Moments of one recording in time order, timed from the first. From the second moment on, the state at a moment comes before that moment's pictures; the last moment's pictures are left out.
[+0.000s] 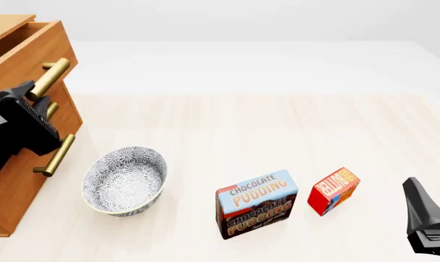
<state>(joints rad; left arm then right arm) 0.07 1.12 -0.41 -0.62 1.24 0.00 0.00 0.00 0.00 0.00</state>
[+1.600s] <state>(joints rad) 0.01 0.79 -0.56 -0.14 1.08 0.00 0.00 0.00 0.00 0.00</state>
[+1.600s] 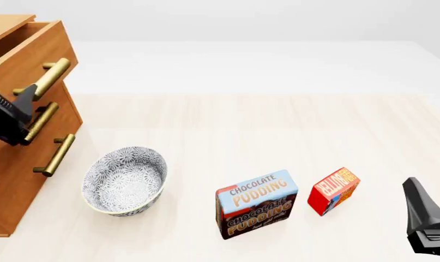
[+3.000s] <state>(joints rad) -0.05 1.03 -1.39 0.77 0.35 0.00 0.00 0.00 0.00 0.00</state>
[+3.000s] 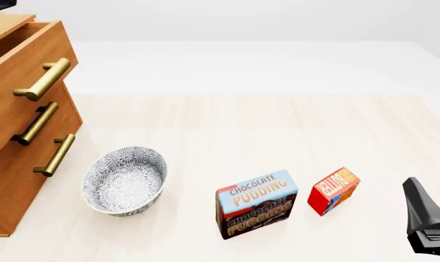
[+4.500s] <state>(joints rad) 0.02 1.14 -1.48 0.86 0.22 0.00 0.00 0.00 0.00 0.00</state>
